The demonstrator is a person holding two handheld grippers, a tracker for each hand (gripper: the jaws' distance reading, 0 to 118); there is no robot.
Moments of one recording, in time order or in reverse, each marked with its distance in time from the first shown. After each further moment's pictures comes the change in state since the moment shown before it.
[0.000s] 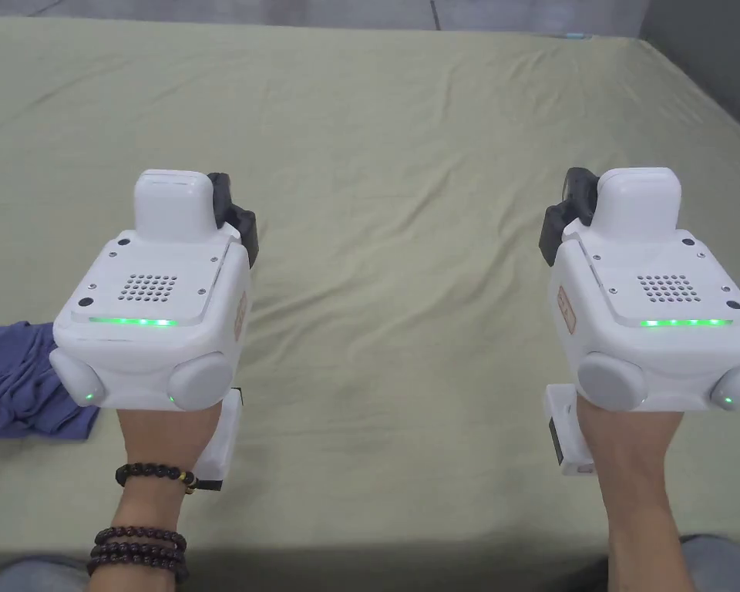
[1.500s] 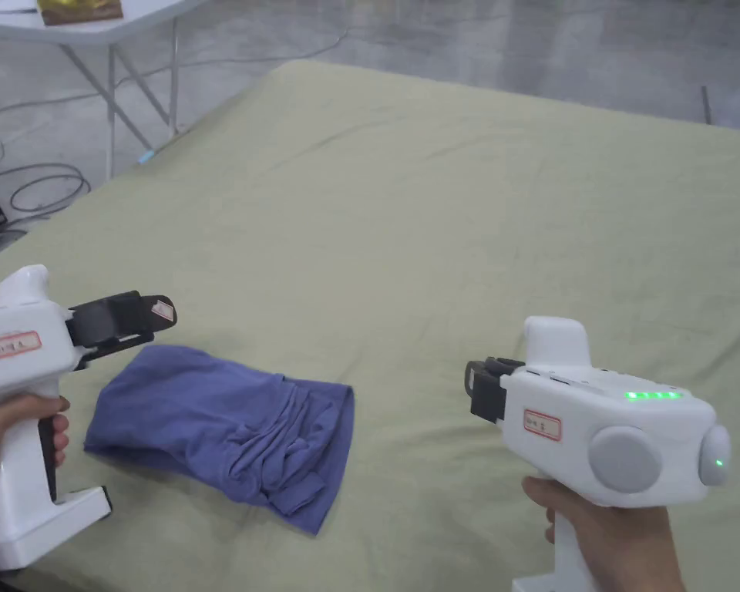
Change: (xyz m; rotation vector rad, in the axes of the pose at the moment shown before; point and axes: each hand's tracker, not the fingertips) left arm -0.432 -0.055 -0.012 -0.398 0.065 0.618; right arm -0.286 -0.029 -0.119 -0.608 0.732 -0.116
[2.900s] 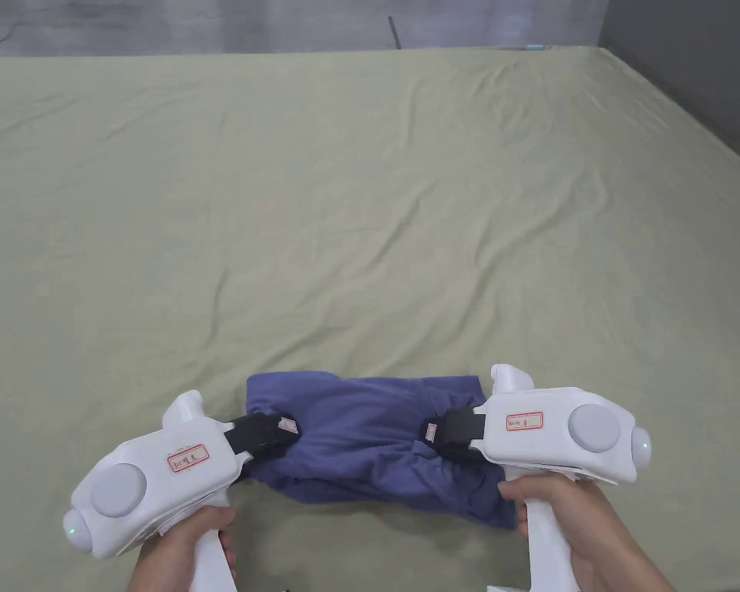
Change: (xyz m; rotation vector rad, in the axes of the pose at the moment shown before) left arm 0.274 -0.288 -0.141 -0.538 -0.322 0.137; right arm 0.253 -0.165 0.143 -0.154 -0.025 -0.660
